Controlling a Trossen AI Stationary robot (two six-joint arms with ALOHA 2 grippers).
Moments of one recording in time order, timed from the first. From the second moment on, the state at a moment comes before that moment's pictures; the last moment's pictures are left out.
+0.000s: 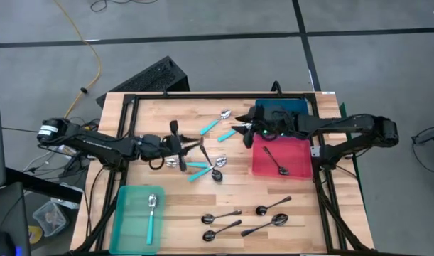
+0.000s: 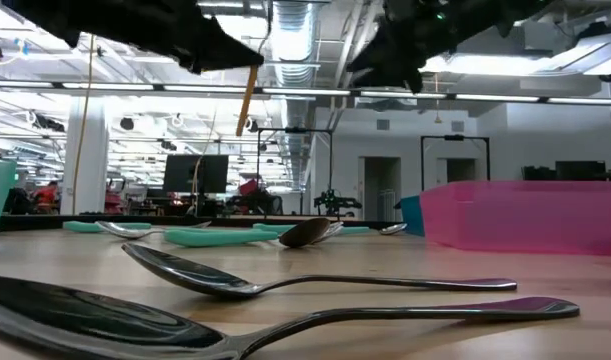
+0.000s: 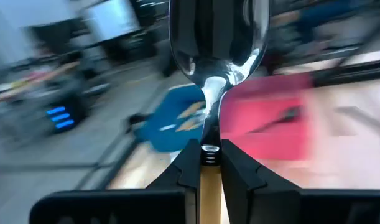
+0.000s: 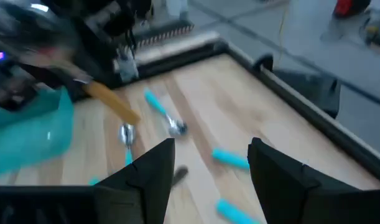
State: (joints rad) left arm -0.08 1.16 0.53 0.49 -0.47 0.22; right arm -0.16 1.27 0.87 0.07 0.16 0.21
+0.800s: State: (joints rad) left arm -0.08 1.43 0.55 0.71 -0.91 0.22; right arm -0.03 1.68 0.94 0.69 0.44 0.13
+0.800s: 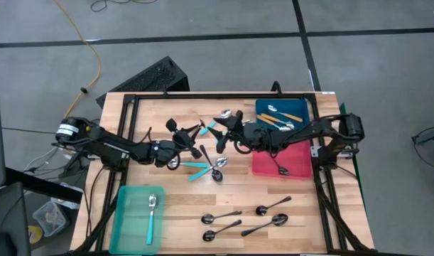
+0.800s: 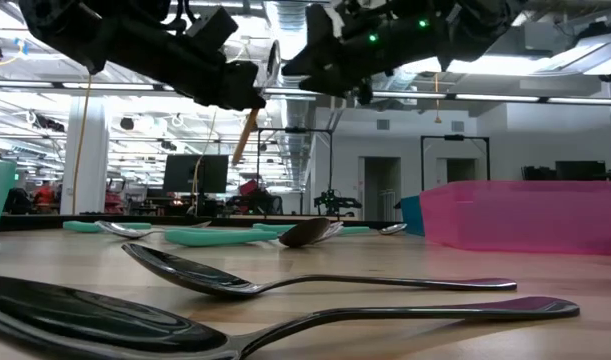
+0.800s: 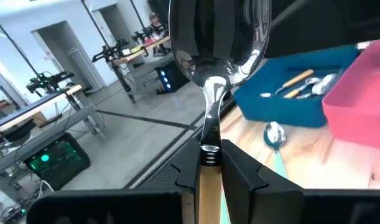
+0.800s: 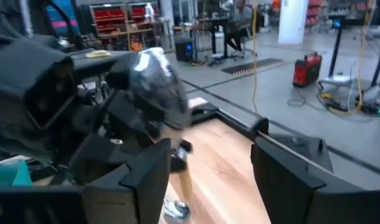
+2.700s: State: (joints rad) left arm -0.10 1.42 0.56 0.71 -0.86 0.28; right arm -0.01 1.61 1.16 0.29 0.58 -0.11
